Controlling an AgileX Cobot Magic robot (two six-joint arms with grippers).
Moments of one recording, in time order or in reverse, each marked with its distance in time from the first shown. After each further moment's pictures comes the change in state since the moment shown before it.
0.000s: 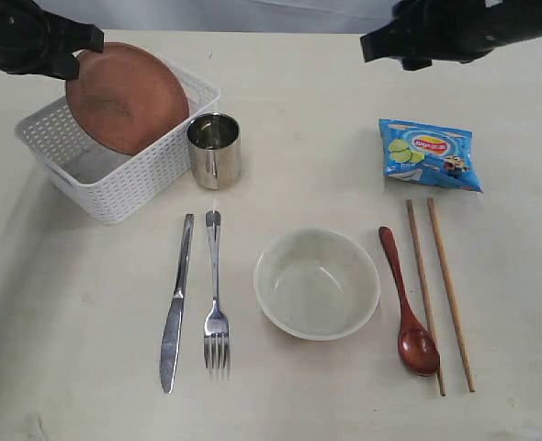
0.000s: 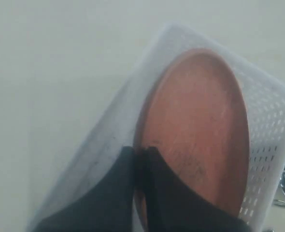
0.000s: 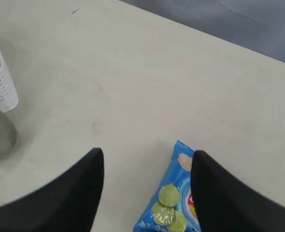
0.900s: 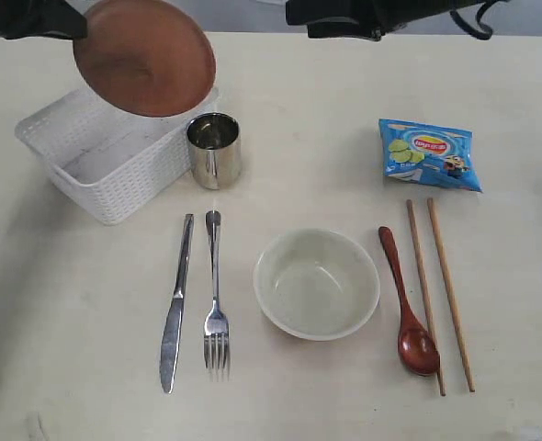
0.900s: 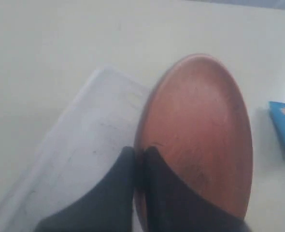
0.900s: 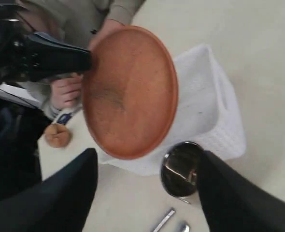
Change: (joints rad) left arm 0.067 -0.080 -0.007 -0.462 0.086 0.374; right arm -0.291 0.497 -0.383 1.628 0.710 -1.342
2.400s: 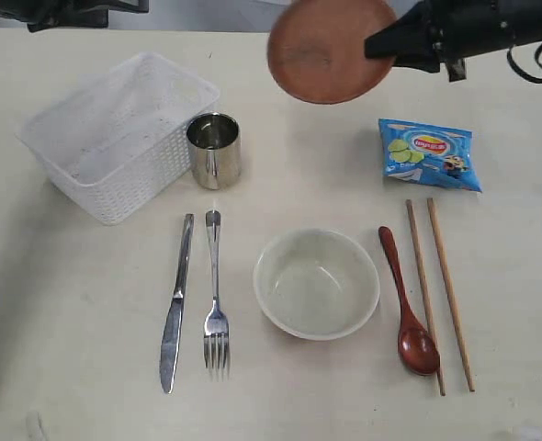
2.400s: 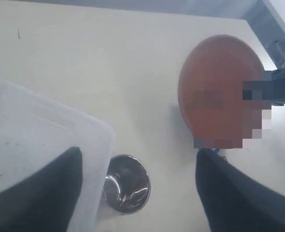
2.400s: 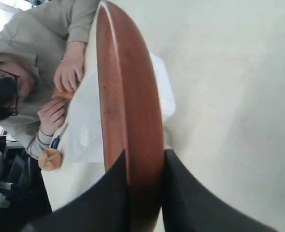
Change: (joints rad) left arm -0.002 -0.003 0.000 -0.334 0.165 0.288; right arm -0.216 0.113 0.000 -0.096 0.078 0.217
